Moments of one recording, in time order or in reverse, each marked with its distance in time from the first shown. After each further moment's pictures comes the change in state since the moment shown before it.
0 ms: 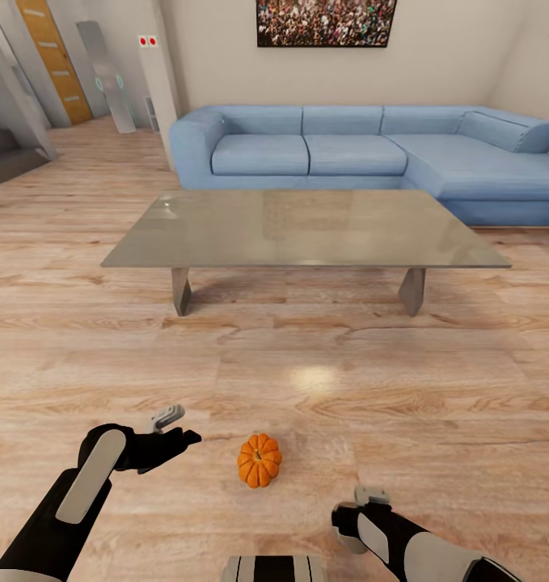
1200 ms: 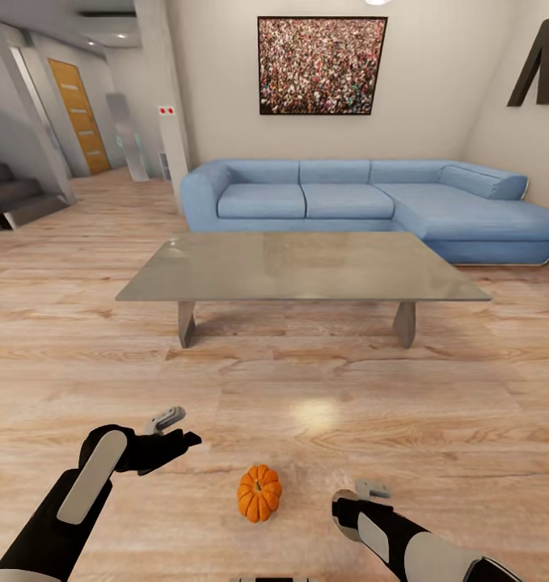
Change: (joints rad) left arm 0.000 0.001 -0.005 0.009 0.000 0.000 0.002; right arm 0.000 -0.002 -0.003 -0.002 -0.015 -0.095 -0.002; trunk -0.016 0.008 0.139
